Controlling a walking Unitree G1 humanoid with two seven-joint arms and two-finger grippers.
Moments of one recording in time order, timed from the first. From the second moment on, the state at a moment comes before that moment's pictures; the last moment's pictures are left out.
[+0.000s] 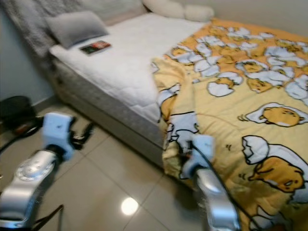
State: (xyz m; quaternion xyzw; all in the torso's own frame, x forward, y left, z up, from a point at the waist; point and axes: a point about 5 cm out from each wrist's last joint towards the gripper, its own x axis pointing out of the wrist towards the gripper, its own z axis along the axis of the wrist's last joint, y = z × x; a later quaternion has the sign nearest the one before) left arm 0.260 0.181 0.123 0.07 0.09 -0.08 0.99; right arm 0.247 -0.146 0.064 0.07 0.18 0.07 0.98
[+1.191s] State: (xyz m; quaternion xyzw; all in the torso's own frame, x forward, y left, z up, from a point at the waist) left arm 0.272 0.147 0.119 0.09 0.11 -0.21 0.97; right arm 0.241 -0.175 0.064 0.04 0.18 0.04 0.98
